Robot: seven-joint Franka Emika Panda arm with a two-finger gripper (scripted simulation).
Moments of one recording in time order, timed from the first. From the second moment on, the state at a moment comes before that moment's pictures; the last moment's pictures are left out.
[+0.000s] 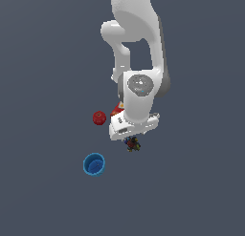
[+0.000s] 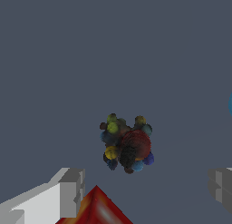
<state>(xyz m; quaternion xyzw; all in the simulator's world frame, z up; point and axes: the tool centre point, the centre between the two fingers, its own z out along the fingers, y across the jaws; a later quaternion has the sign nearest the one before) 0.036 0.046 0.114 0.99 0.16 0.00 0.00</state>
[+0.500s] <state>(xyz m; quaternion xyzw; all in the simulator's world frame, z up) 0.034 0.050 0.081 0.98 0.18 0.00 0.00</state>
